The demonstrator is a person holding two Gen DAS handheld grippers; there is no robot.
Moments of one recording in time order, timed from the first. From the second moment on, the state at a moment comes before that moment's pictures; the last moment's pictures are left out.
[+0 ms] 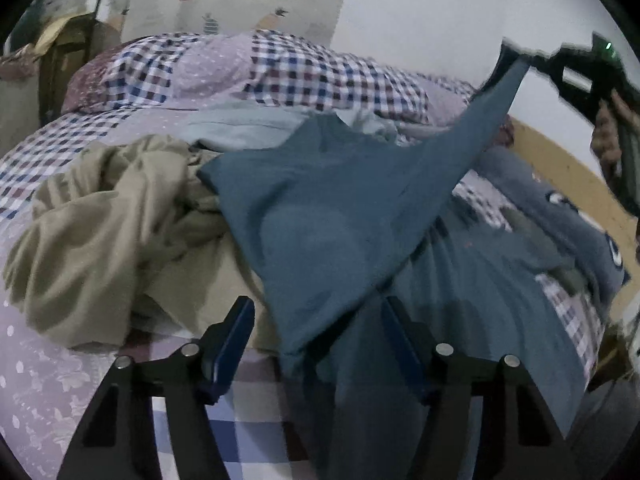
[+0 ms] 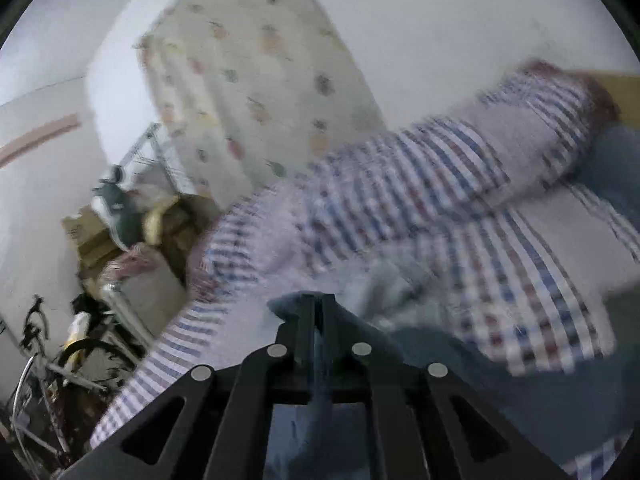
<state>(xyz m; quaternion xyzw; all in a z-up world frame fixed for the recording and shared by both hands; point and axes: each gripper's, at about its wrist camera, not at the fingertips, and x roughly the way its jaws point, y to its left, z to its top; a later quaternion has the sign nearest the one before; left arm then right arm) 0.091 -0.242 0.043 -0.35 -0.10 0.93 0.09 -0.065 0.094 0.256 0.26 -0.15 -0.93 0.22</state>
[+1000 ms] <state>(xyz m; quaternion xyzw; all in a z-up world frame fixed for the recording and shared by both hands) 0.073 -0.230 0.031 -0.36 -0.10 0.92 0.10 -0.176 0.124 0.079 0.49 -0.16 -0.86 0.05</state>
